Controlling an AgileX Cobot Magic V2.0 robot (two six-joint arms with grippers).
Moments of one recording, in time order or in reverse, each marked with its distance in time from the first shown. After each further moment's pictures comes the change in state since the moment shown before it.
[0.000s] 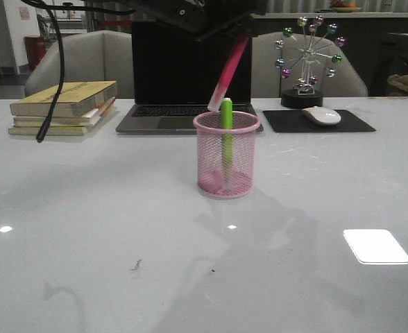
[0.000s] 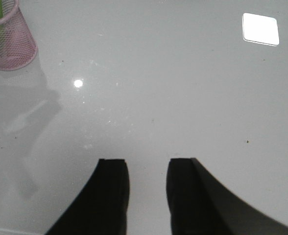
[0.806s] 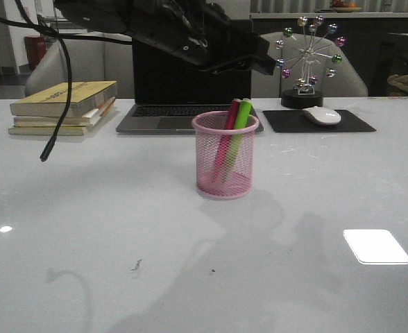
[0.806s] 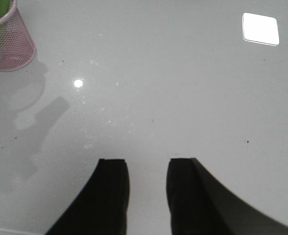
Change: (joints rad) left arm 0.000 0.068 -0.003 0.112 0.070 0.002; right arm 0.000 0.000 0.000 0.000 0.000 0.000
